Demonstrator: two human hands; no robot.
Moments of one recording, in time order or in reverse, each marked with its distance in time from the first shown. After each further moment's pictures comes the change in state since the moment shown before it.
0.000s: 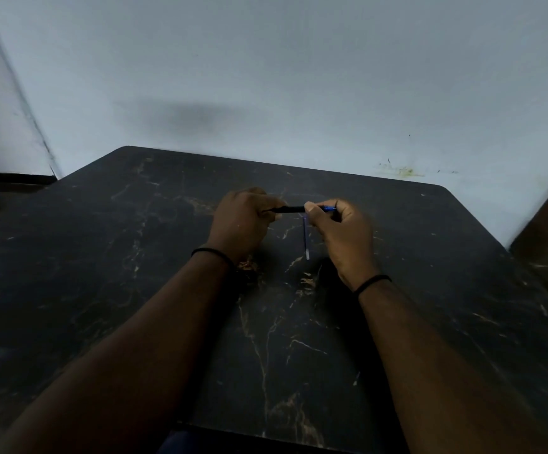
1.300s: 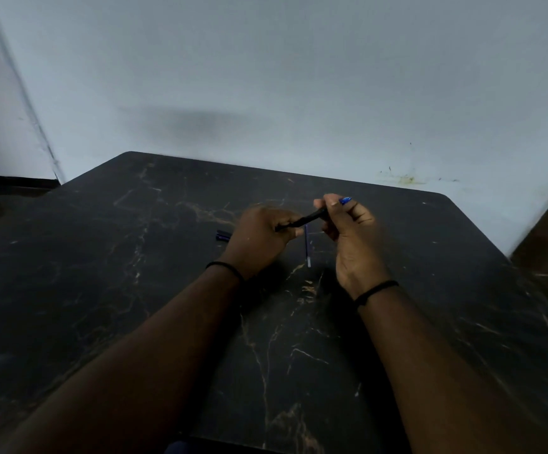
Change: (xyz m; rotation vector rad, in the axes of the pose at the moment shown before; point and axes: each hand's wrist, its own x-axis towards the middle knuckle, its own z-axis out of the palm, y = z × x) left_hand -0.008 0.016 0.014 -0.263 -0.044 -0.003; right_hand 0.005 -0.003 -0.001 0.594 0.030 0.133
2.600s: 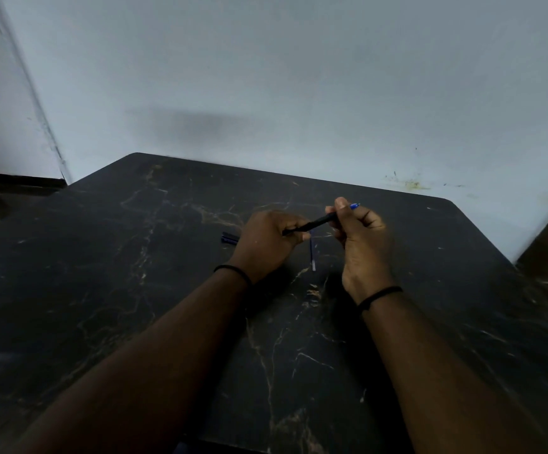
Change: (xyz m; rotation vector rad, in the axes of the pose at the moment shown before) left_hand 0.001 -0.003 0.006 -0.018 0.011 -0.033; right_hand -0.002 -0.003 0.003 -0.004 0.110 -0.039
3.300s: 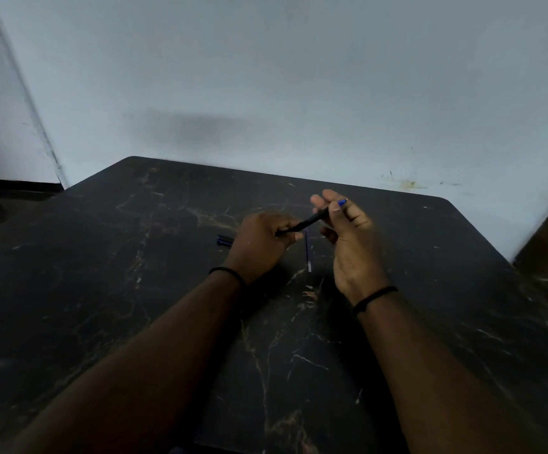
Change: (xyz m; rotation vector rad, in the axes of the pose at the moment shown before) left_hand -0.002 0.003 -0.004 -0.028 -0.007 -0.051; right_hand 0.002 0.003 0.000 -0.066 -0.161 0.024
